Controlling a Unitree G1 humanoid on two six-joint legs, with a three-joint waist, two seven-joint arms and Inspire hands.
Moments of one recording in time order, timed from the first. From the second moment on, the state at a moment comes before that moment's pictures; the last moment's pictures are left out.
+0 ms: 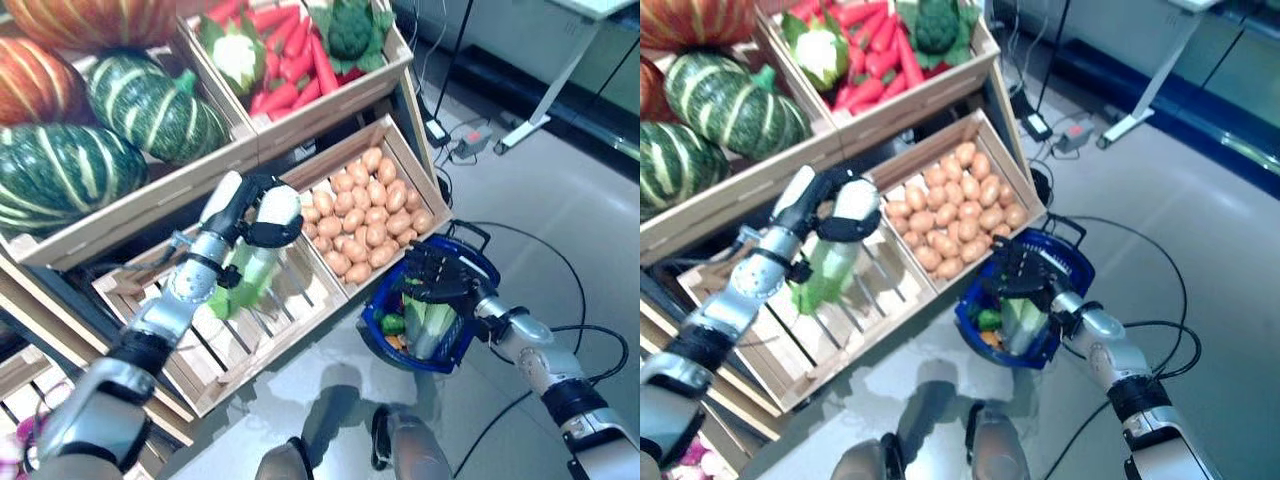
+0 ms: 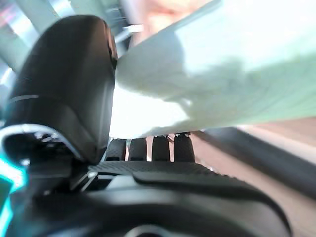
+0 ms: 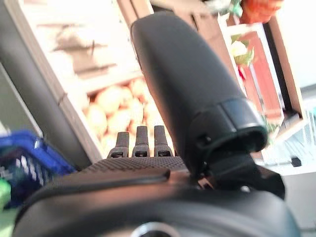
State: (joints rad) left arm -0.53 0.64 -0.38 0.50 -0.26 -0.33 0.03; right arm -0.35 -0.56 0.28 0.49 0.76 0.04 0.40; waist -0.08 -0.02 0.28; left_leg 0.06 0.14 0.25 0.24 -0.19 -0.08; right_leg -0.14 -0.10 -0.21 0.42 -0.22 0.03
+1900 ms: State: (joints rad) left arm -0.28 0.40 -0.50 0.32 -0.69 -0.33 -0.17; right arm -0.36 -0.43 0.45 0.39 0.92 0.47 0.53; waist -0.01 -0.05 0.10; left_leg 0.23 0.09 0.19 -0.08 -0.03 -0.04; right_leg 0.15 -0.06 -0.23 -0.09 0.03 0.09
